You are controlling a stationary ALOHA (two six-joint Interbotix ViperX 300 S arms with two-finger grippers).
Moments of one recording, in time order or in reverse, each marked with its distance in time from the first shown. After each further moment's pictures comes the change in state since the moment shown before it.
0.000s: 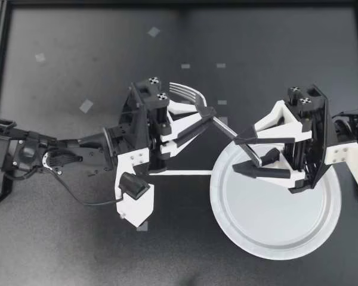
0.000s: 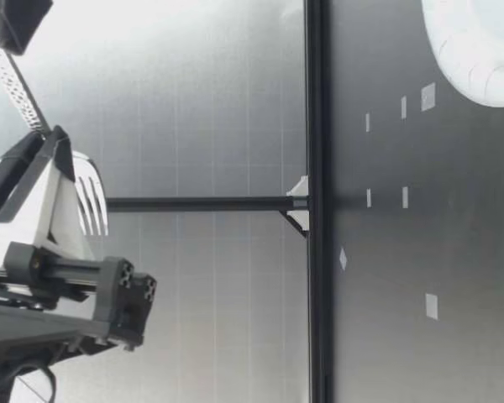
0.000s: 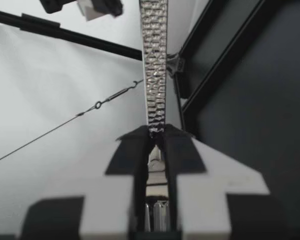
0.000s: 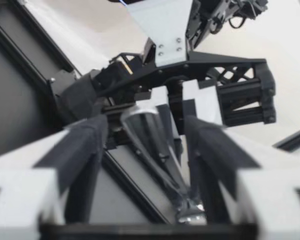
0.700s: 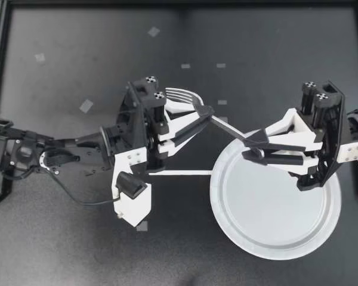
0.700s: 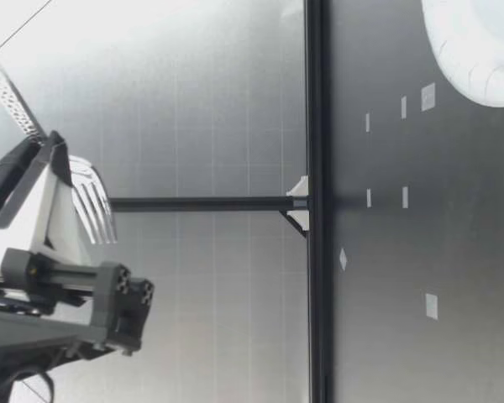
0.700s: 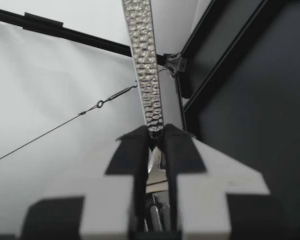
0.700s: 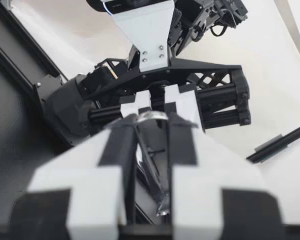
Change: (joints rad) left arm -0.002 -0.009 0.008 0.003 0.005 -0.005; right arm 0.000 -0.063 0.018 0.000 0.018 -0.006
